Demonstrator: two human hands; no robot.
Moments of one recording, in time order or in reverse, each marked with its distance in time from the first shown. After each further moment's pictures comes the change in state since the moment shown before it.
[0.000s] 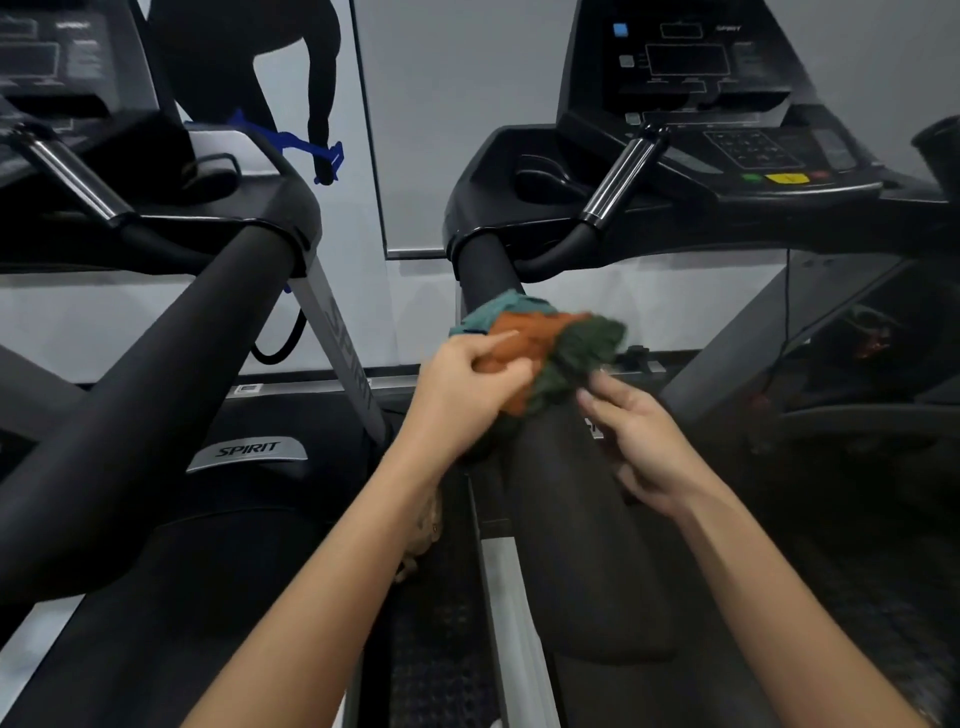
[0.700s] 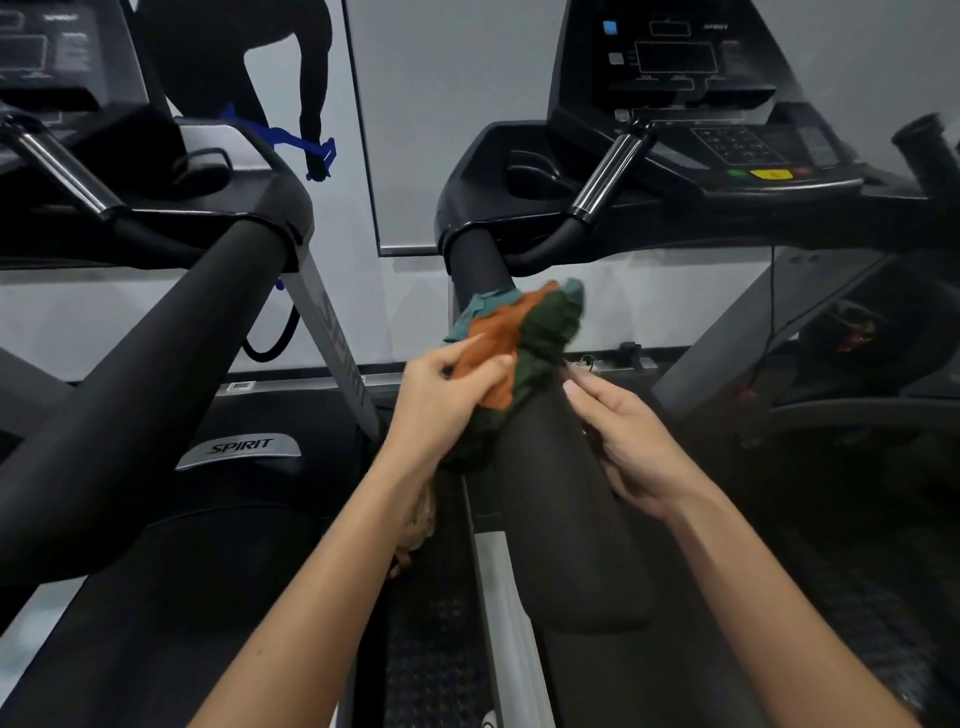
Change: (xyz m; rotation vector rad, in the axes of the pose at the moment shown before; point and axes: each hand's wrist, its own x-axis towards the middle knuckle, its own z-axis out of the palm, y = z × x) left_hand -0.014 -0.012 0.003 -0.381 0.051 -0.079; right_hand -0.012 0.005 0.002 0.060 -0.061 -0.023
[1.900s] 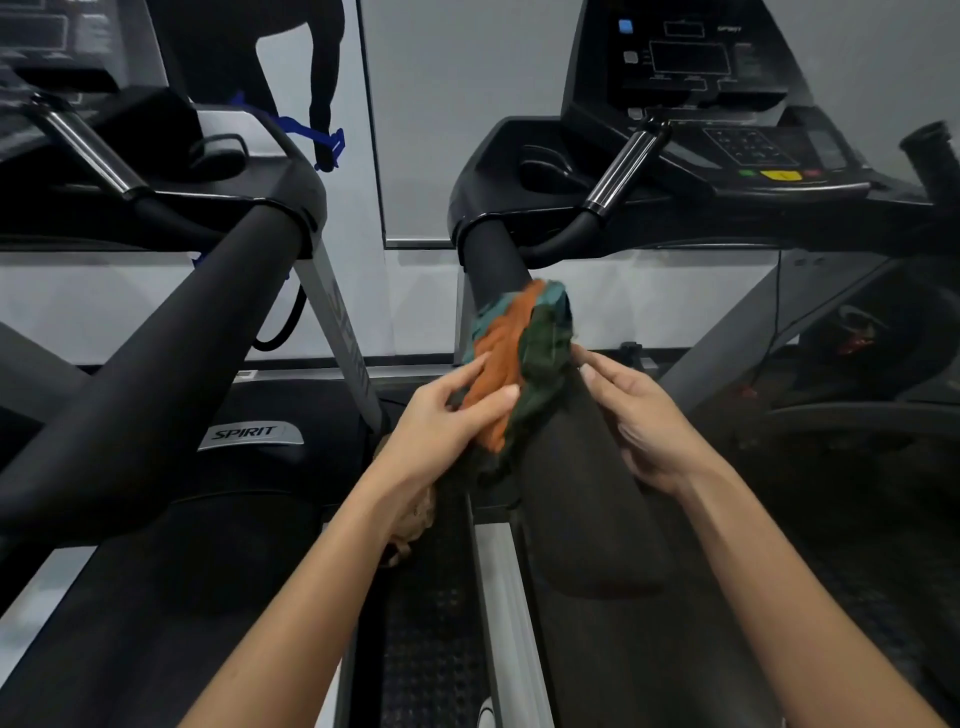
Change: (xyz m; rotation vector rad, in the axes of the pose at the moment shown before) left_hand -0.026 -0.018 -0.027 -0.023 -0.212 -0.131; right_hand 0.004 0.000 -0.007 -0.036 0.013 0.016
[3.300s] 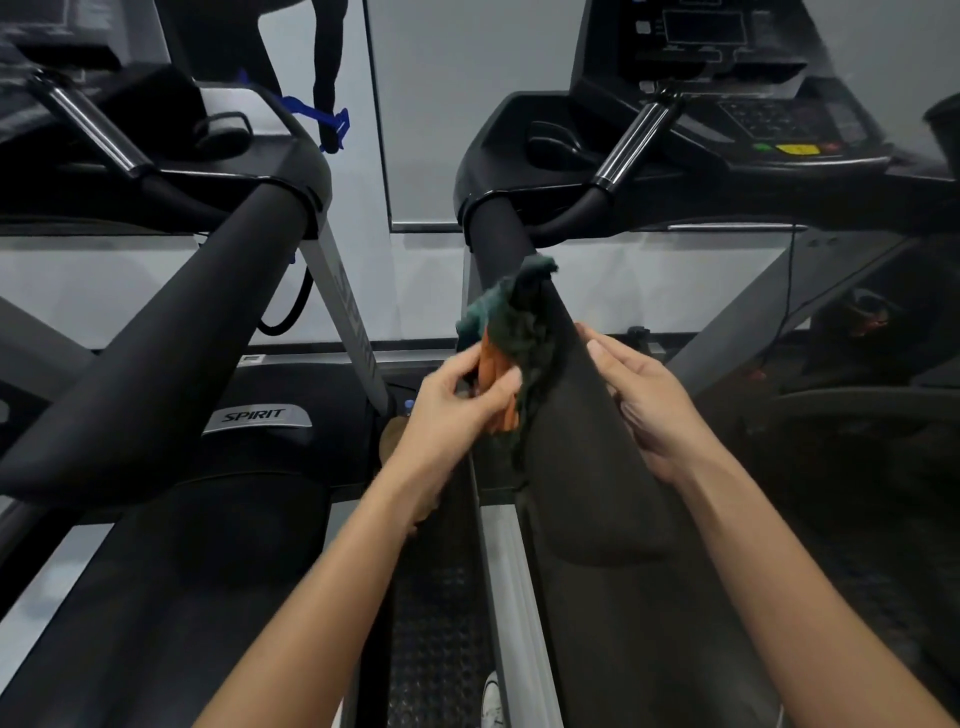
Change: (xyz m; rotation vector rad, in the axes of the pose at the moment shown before) left_hand -0.010 -0.008 0.014 -0.138 0.110 0.032; right_hand -0.013 -0.004 0.016 0.036 0.138 0.013
